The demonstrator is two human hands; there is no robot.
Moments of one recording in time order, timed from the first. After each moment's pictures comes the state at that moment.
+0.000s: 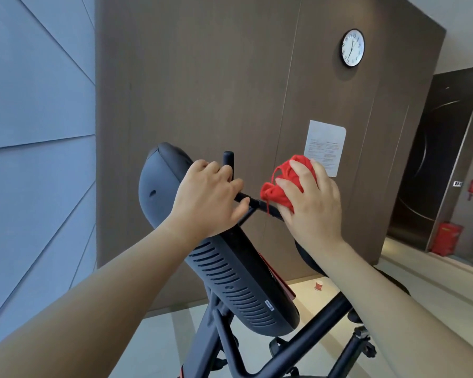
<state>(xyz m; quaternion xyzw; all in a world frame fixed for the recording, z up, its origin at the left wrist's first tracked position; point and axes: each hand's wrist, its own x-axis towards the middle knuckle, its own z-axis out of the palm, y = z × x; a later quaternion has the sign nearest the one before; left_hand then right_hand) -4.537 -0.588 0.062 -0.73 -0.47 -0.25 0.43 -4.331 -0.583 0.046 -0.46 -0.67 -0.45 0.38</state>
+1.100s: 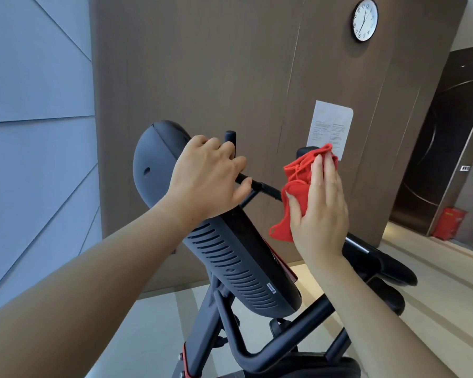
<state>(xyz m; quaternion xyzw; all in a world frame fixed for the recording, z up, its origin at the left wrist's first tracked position) -4.535 -0.586 0.061 -0.73 -0.47 -0.24 0.44 -4.334 -0.577 -0.004 -0.50 -0.60 -0.37 0.51</state>
